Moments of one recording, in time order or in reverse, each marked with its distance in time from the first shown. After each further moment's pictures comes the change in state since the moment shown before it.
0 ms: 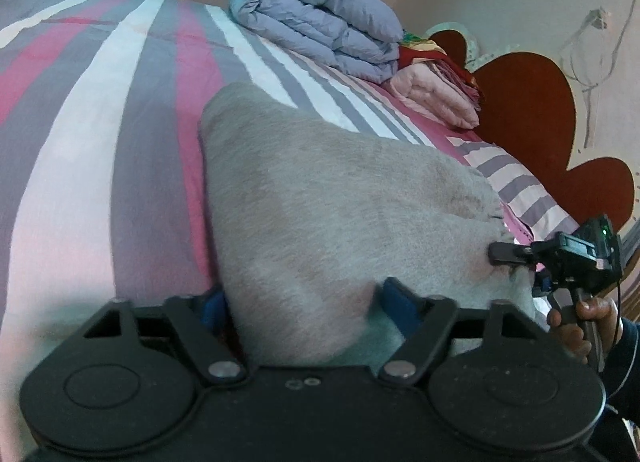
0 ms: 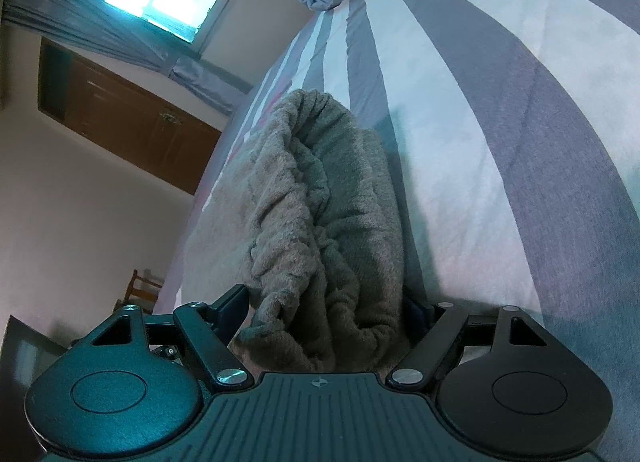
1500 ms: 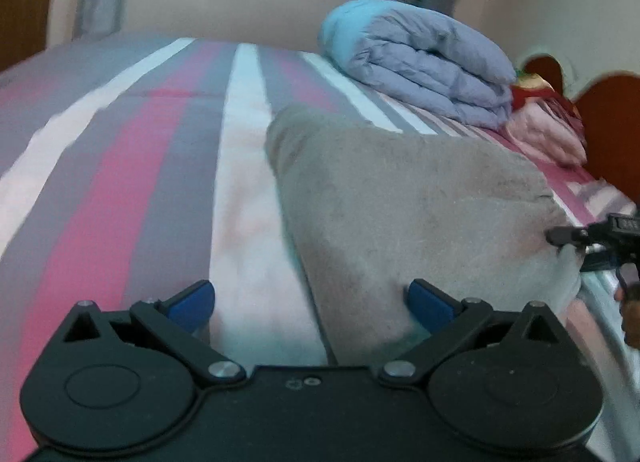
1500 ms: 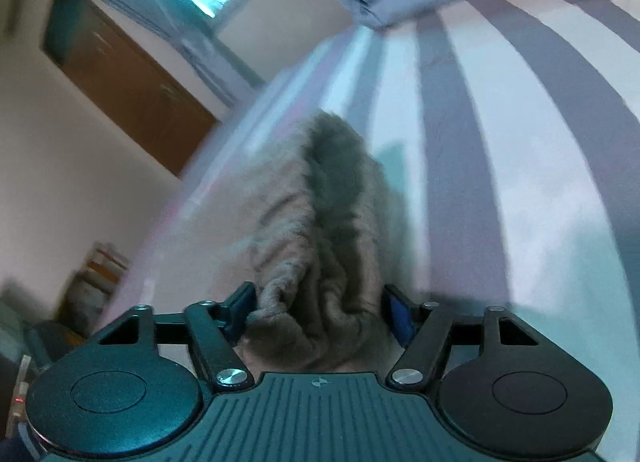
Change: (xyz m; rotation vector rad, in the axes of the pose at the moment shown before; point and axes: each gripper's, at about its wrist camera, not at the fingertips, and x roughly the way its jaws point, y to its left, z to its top) left arm 0.024 0.088 0.097 -0.018 -0.118 0.324; right arm 0.134 0.026 0.140 -0.219 0.026 -0.098
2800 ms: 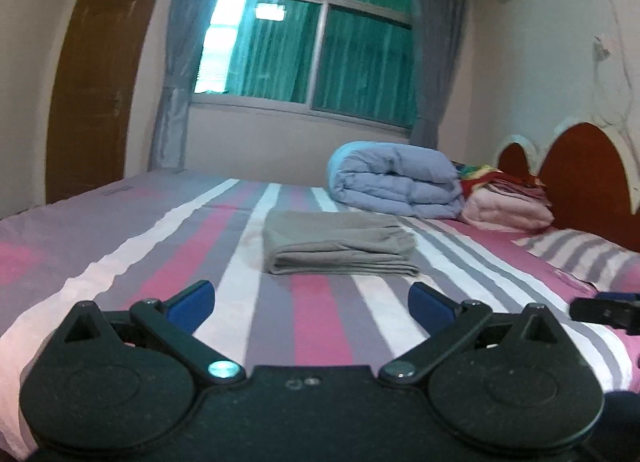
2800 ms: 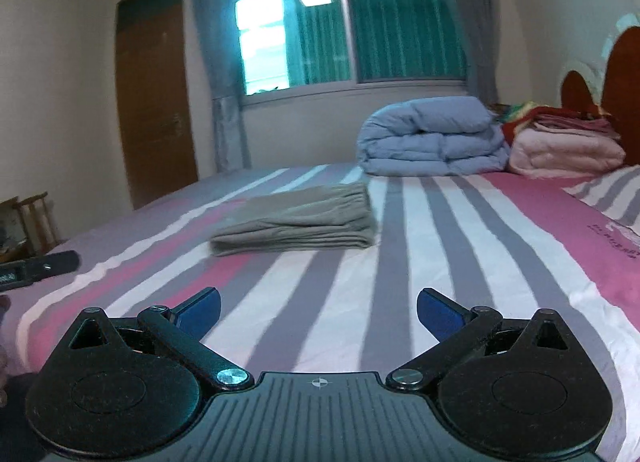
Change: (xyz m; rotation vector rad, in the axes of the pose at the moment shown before) left arm -0.324 -0.173 -0.223 0.095 -0.453 0.154; right arm -0.261 0.197 -0.342 -0.480 -0.446 -0.300
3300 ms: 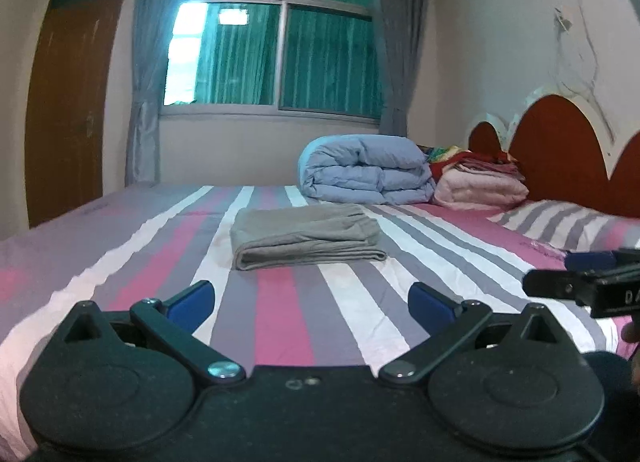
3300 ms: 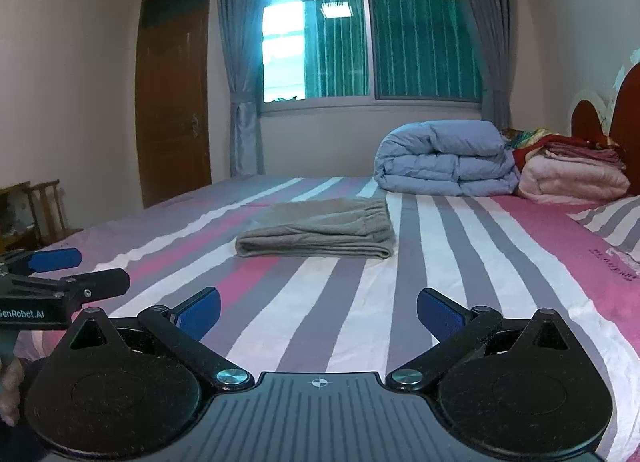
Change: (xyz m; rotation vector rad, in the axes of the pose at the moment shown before) left arm -0.017 -0.031 -0.012 0.082 0.006 -0.038; right arm -0.025 0.033 -0.014 -0.069 -0.033 -0.001
